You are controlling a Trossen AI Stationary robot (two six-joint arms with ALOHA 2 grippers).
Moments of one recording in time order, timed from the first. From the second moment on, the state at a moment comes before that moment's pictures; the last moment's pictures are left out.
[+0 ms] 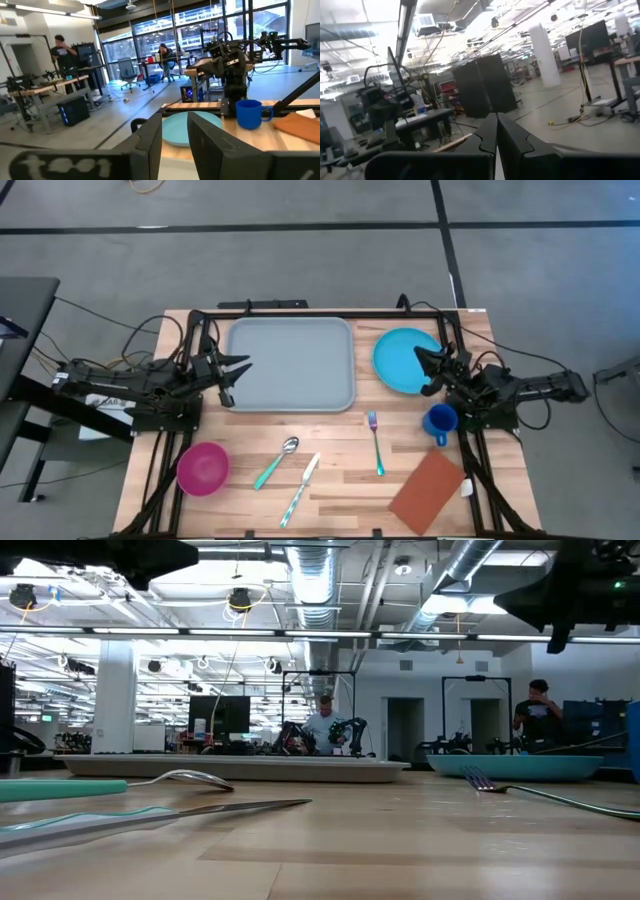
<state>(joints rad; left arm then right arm) -0.09 0.45 0.35 0.26 -0.45 0.21 0.08 0.17 0.02 0.51 0.63 0.05</state>
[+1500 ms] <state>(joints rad) -0.09 0.45 0.35 0.19 -0.46 0.18 0.17 0.75 0.89 -1.14 0.34 0.44</state>
